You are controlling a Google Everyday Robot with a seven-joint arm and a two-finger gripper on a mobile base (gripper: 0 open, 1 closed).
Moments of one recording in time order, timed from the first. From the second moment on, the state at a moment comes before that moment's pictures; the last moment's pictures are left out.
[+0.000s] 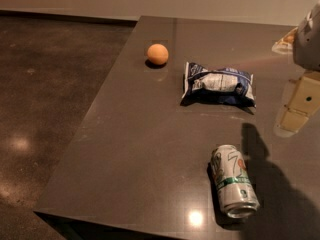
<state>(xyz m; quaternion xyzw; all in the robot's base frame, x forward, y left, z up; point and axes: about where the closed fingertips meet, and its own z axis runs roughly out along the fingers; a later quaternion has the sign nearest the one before) 0.438 -0.217 0.976 -0.60 0.78 -0.03 0.16</state>
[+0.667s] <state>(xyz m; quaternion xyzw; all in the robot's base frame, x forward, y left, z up) 0.432 -0.213 0.973 -0.63 0.76 -0.03 0.15</state>
